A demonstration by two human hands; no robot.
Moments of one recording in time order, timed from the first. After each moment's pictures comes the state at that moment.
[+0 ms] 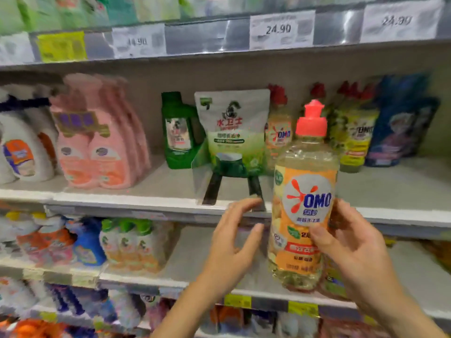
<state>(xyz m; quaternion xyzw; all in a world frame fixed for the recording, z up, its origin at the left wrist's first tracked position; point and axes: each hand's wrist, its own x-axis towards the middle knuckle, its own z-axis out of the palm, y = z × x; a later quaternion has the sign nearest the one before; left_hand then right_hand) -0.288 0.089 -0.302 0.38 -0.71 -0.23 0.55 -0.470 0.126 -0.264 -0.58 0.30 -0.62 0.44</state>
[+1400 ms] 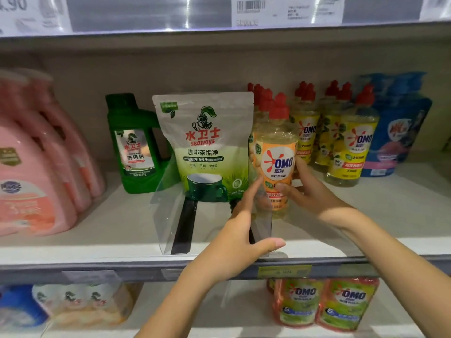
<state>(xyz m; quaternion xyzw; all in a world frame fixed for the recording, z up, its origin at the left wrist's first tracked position) -0.309 -0.045 -0.283 0.36 -0.78 -0.39 0.34 -0.506 -0.092 -0.259 -0.72 0.48 -0.42 0.27</state>
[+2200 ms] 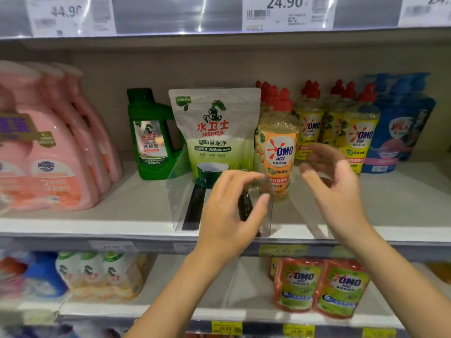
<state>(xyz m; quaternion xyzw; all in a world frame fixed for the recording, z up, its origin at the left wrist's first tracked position) -0.302 -0.015 -0.269 0.33 -0.75 -0.04 0.57 -0.480 -0.021 -0.245 -0.59 0.46 -0.64 0.17</state>
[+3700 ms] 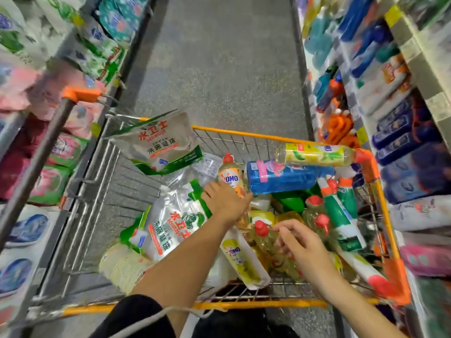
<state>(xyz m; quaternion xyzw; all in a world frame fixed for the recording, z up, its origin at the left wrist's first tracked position) 0.098 0.480 -0.599 0.96 0.15 -0.21 0.07 -0.022 0.327 -0.530 -0.73 0.12 0.16 0.65</state>
